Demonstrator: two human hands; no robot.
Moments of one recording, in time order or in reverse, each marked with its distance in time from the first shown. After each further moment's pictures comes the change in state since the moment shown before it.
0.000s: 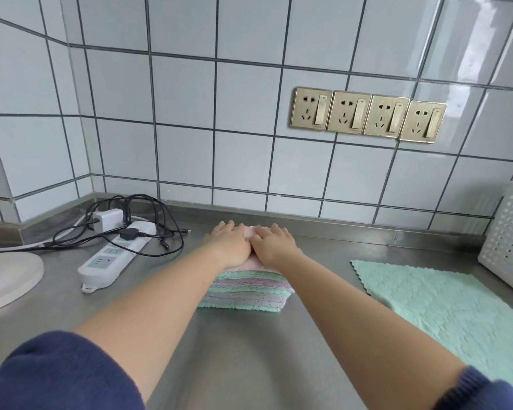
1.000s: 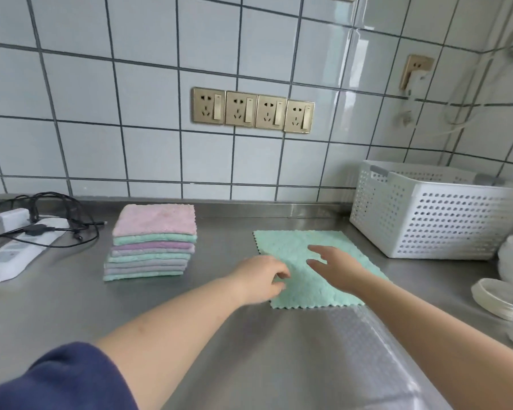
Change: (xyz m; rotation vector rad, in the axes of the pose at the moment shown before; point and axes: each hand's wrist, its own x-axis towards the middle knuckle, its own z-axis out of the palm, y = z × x) left_hand -0.138 0.198 0.066 -0.036 -0.081 0.689; right_hand -0.216 0.214 -0.129 -0.075 0.120 0.207
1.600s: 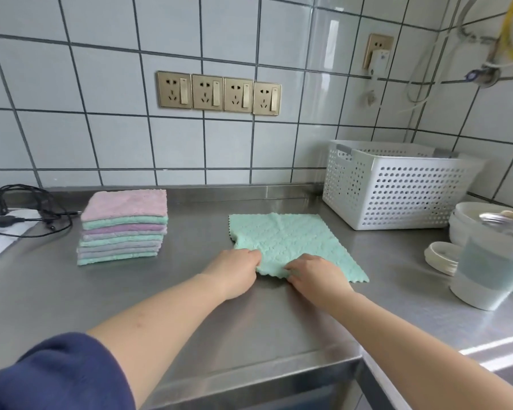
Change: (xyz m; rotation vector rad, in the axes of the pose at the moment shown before) left_hand -0.016 0.028 0.030 0.198 0.055 -0.058; right_hand -0.059 0.034 0.035 -0.308 0.116 -0.127
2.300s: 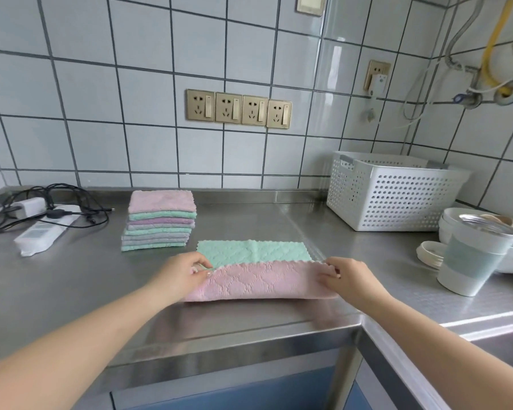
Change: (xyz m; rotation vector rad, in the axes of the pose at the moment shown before) left_hand -0.128 -0.071 -0.032 -0.535 0.214 -0.278; right_hand -0.083 -0.012 -0.048 0.307 0.075 0.140
